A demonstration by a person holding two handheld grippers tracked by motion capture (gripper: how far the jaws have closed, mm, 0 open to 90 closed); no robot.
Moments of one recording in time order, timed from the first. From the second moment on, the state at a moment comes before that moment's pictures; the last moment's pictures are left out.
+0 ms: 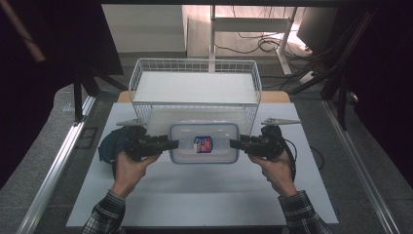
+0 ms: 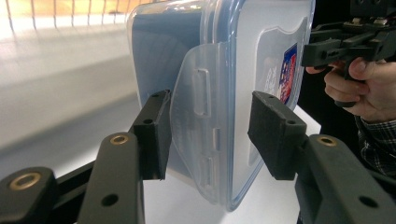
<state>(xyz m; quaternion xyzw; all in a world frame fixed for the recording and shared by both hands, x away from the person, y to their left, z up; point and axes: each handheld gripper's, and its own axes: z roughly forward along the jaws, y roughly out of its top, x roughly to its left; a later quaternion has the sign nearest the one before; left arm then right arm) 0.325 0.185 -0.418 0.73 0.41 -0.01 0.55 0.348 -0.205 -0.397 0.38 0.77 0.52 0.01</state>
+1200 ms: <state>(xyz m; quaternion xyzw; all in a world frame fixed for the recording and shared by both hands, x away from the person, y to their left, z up) 0.416 0.224 -0.324 0.70 0.40 0.02 0.59 0.444 -0.166 -0.298 0.36 0.76 0.55 0.03</state>
